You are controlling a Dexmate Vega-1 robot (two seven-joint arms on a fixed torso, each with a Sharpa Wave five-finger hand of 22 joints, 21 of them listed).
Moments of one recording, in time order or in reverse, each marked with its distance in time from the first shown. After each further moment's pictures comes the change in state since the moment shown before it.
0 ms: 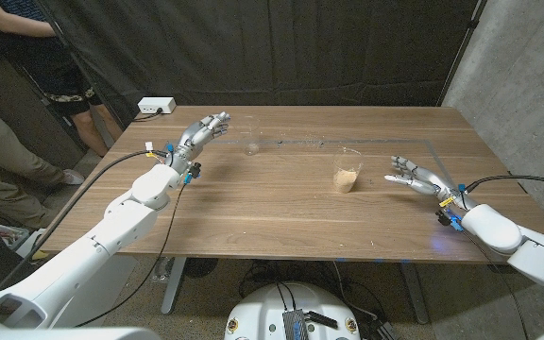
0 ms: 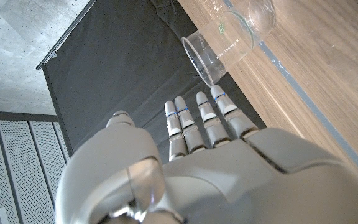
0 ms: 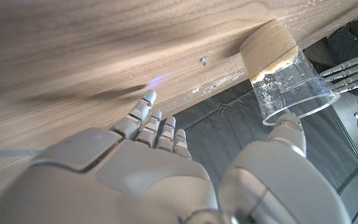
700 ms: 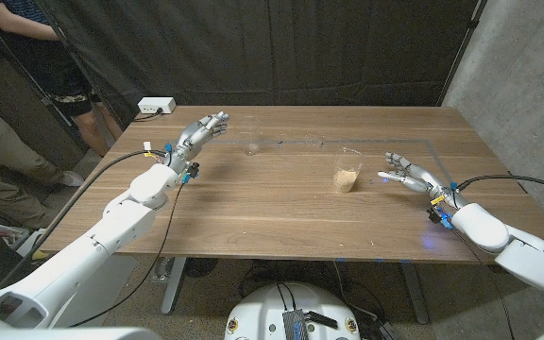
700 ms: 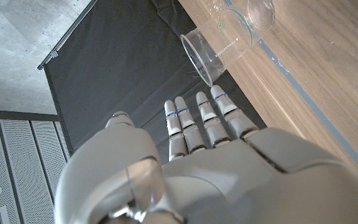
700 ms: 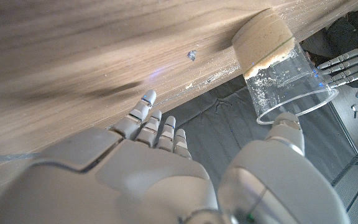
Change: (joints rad) left arm -0.012 -0.002 0.000 0.032 -0.008 -0.023 -0.026; left_hand -0.005 -0.005 0.007 0.001 0.000 0.007 0.007 0.000 0.000 0.000 0.000 0.000 0.000 0.004 -0.004 0.000 0.000 0.000 0.000 -0.004 0.000; right arm 0.026 0.048 -0.018 -0.016 -0.028 -0.018 -0.029; right_hand 0.013 0.013 0.000 0.000 0.008 0.000 0.000 0.000 0.000 0.000 0.000 0.000 0.000 0.000 0.000 0.000 0.000 0.000 0.000 -0.006 0.000
